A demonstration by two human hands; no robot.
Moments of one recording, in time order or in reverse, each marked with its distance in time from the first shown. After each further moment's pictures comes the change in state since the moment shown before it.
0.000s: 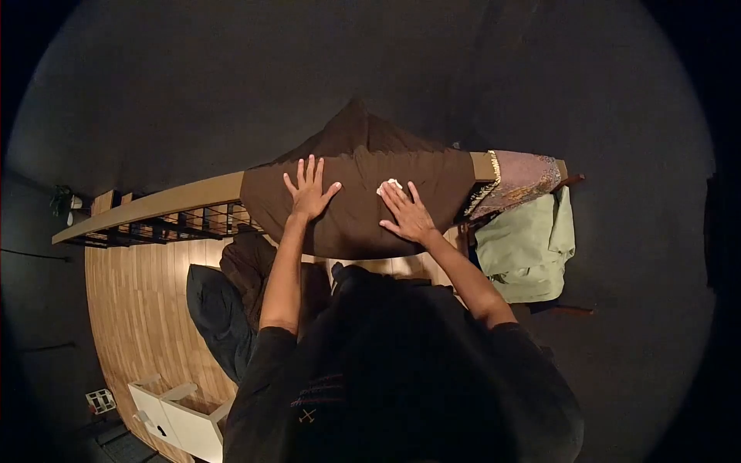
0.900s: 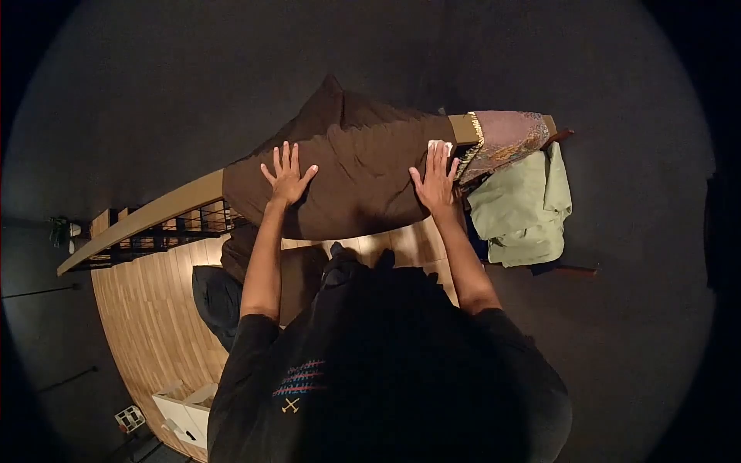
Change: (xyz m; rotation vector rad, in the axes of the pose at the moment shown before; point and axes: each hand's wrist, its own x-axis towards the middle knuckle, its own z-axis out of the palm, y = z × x) left_hand 0.002 -0.006 -0.001 0.010 -0.100 -0.002; right_hand -0.050 0.045 0.019 -0.032 0.133 0.746
